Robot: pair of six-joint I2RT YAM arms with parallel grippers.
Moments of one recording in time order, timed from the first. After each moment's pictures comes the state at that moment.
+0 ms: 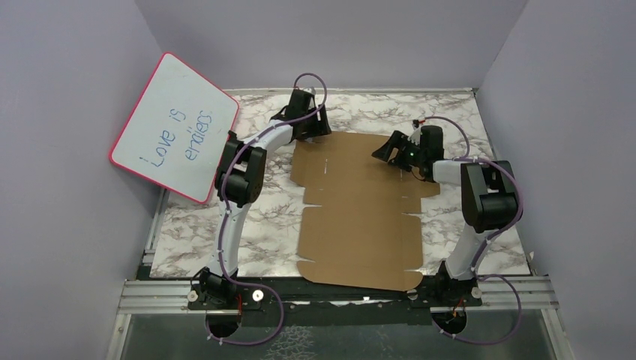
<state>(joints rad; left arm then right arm) -0.39 2.36 1.87 -0.22 0.17 -0.48 0.08 1.85 0.91 0.32 -0.47 0.52</state>
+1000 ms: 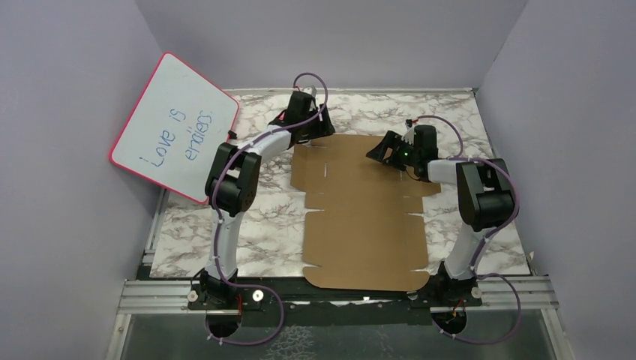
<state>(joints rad) -0.42 2.18 1.66 -0.07 0.19 -0.53 0.13 1.87 0.93 0.34 -0.47 0.52</state>
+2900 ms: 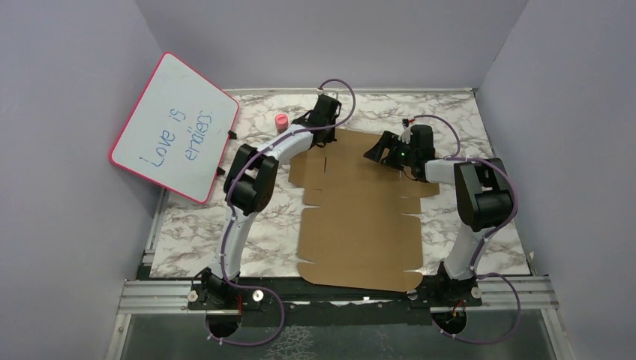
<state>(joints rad) -0.54 2.31 1.87 -0.30 -0.15 -0.34 0.16 1.87 0.93 0.35 -0.43 0.51</state>
